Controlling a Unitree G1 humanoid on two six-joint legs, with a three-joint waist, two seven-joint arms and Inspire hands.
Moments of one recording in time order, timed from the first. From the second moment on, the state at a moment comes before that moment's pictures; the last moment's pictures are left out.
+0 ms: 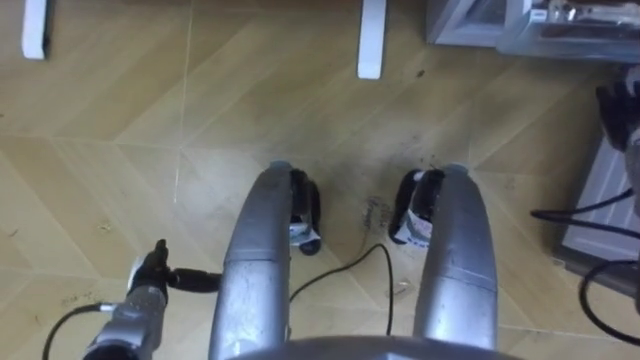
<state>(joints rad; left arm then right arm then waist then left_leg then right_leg) 0.06 0.34 -0.19 0.93 -0.24 0.05 0.14 -0.55 -0.60 -0.11 1.16 1.57 -0.03 0.01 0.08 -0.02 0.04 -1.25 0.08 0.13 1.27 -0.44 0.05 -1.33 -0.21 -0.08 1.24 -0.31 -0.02</state>
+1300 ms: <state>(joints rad) 0.33 0.46 -0.20 0.70 -0.34 0.04 0.06 -0.60 -0.66 0.07 1.05 1.62 -0.10 -0.25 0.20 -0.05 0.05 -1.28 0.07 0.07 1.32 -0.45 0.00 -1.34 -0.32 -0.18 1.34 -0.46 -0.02</state>
